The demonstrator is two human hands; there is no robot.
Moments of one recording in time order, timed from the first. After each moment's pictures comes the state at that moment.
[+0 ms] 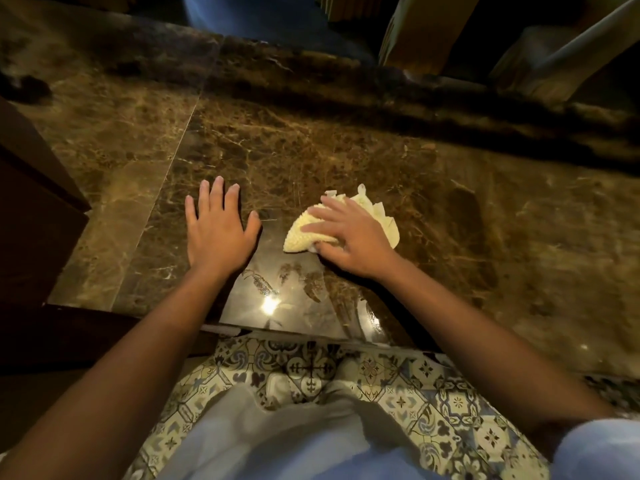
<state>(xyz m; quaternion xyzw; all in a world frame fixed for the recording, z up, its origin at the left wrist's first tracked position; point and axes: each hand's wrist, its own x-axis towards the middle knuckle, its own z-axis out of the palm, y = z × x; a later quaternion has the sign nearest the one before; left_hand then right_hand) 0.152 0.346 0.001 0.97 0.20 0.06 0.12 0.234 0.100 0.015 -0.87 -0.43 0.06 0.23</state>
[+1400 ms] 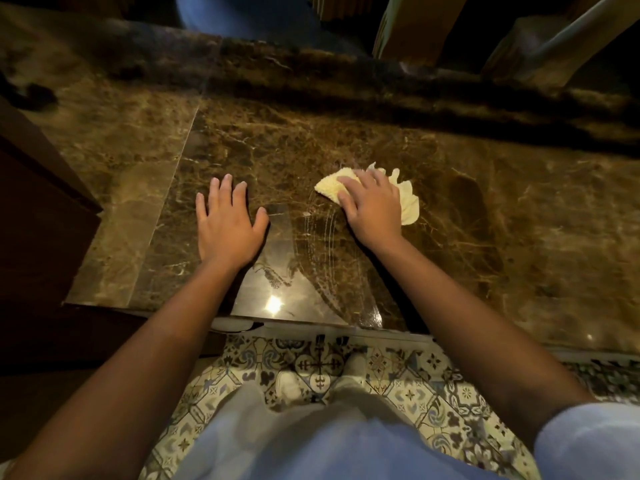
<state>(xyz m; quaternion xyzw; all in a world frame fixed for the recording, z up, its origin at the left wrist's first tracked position) 0.150 0.349 0.003 0.97 0.18 0.05 0.15 0.250 0.110 0.011 -0.97 -0.20 -0.02 0.14</state>
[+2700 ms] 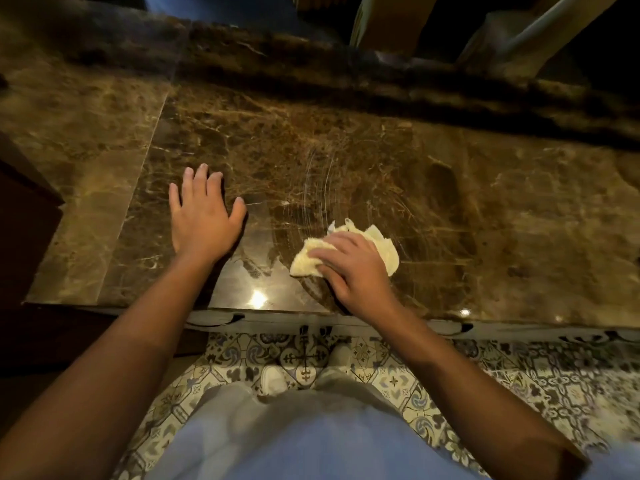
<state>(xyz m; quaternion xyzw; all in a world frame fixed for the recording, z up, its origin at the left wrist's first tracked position) 0.151 0.351 -0.005 0.97 0.17 0.07 0.15 0.129 0.068 0.012 -0.92 -0.30 0.00 0.25</state>
